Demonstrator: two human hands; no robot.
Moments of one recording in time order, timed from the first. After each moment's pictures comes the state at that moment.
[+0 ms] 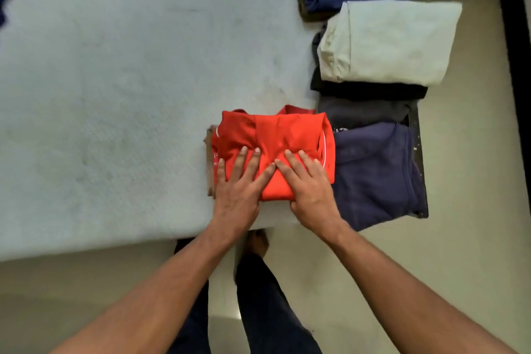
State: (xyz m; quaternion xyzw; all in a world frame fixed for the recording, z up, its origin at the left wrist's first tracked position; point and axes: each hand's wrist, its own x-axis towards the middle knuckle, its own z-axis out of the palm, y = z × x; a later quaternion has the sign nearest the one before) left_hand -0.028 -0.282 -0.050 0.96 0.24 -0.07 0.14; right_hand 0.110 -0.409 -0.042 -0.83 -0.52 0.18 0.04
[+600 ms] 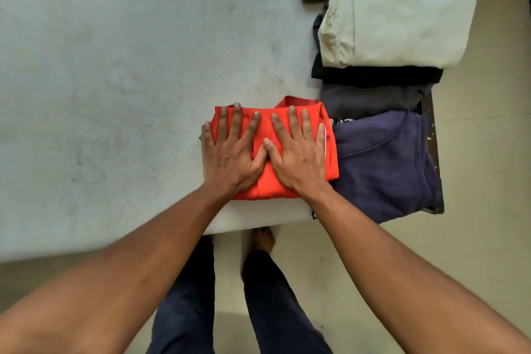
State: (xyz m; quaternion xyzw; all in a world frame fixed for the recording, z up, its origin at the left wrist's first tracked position) left_hand 0.015 -0.235 -0.088 0.93 0.32 -0.04 0.15; right_hand 0.129 -0.346 -0.079 -0.90 -0.40 0.15 0.09
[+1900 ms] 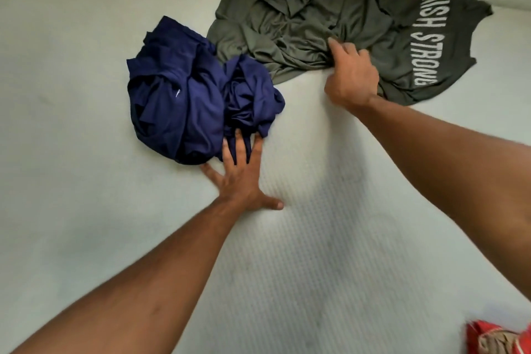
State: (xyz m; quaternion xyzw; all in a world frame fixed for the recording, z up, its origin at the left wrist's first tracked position) left_hand -0.212 0.295 -0.142 0.76 0.49 -0.29 0.30; right_hand 0.063 0.340 -0.121 -0.87 -0.47 0.15 0.01
